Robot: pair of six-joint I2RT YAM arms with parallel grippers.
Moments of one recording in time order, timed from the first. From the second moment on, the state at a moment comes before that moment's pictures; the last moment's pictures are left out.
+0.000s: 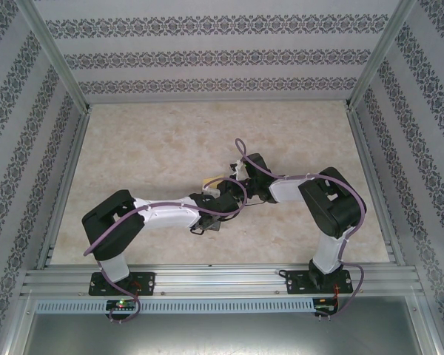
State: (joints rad) left arm -0.99 1.76 1.01 -0.63 -0.37 -0.81; right arm 0.54 1.83 0.83 0.23 -0.74 0.91
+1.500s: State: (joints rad) left arm -0.56 1.55 0.58 0.01 0.49 -0.70; right arm 0.64 1.77 0.89 0.08 -0.67 0.78
